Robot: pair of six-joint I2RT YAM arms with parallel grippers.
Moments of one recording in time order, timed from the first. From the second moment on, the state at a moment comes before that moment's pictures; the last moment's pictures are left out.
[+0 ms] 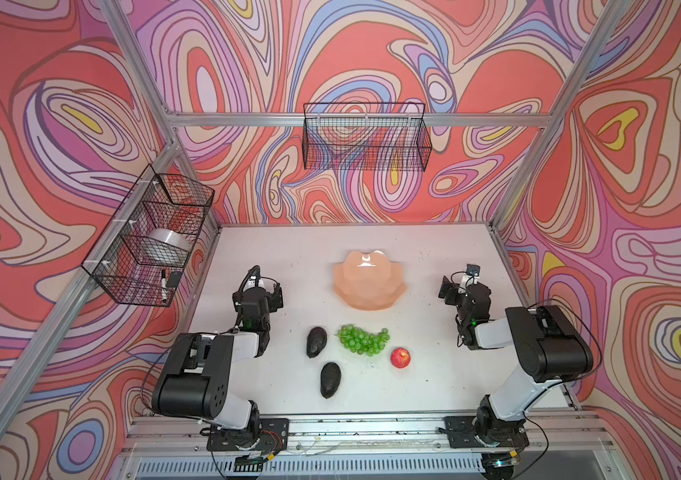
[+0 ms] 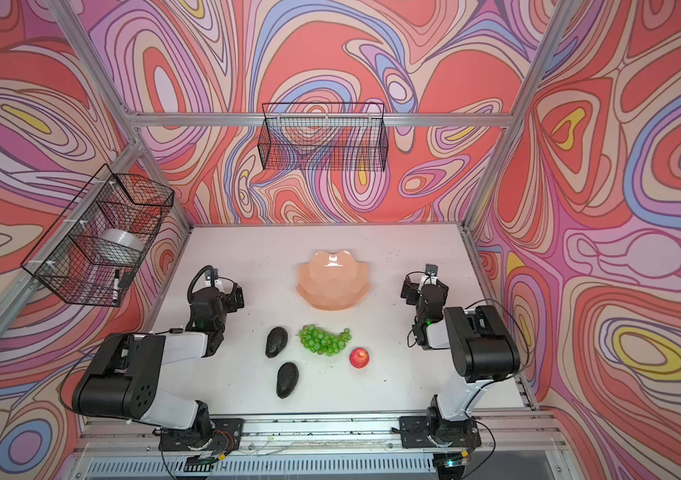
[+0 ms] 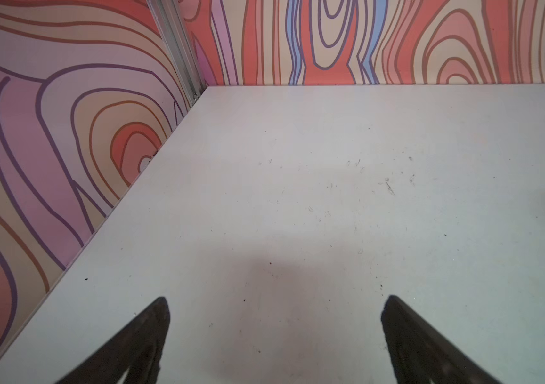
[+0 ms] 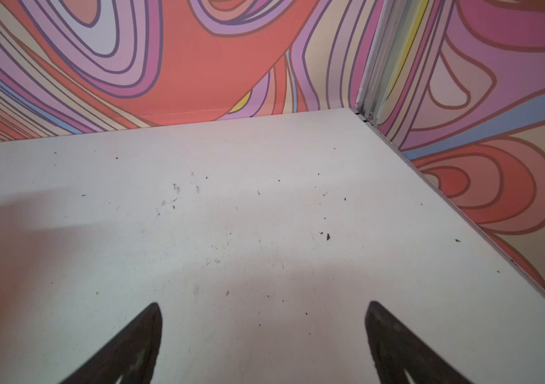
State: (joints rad) left arm -0.07 1.50 0.41 0.70 -0.32 -0.03; right arm 0.02 1.71 0.45 0.98 0.18 0.07
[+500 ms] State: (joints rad) left arm -0.07 1.50 0.41 0.70 -0.32 -0.03; right arm 0.02 1.71 0.45 0.98 0.18 0.07
